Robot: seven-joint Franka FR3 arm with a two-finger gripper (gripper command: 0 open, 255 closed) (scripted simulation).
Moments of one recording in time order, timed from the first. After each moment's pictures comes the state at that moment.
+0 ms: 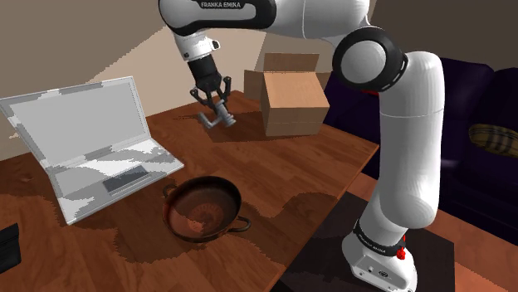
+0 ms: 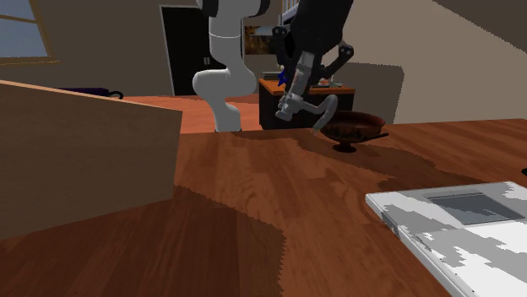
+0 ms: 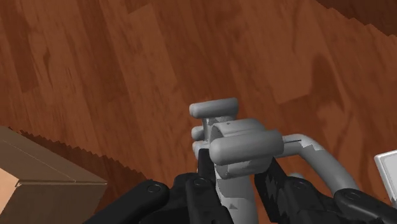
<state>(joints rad) 0.09 0.36 0.17 -1.24 -0.12 1.25 0.73</state>
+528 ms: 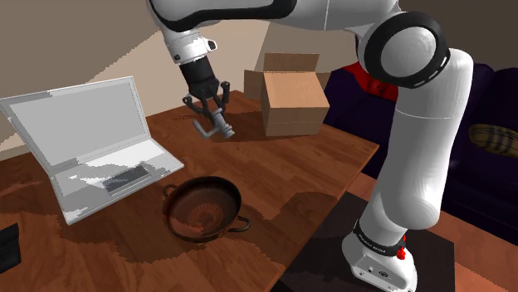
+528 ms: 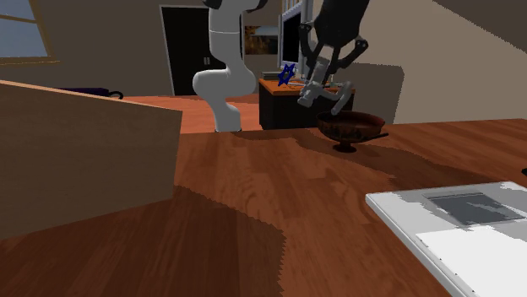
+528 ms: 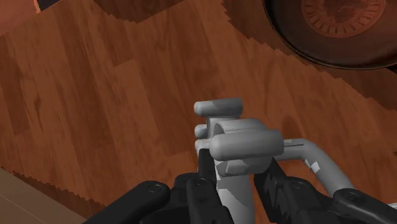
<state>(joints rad) 0.15 0.21 0.22 -1.43 -0.07 1.28 0.86</state>
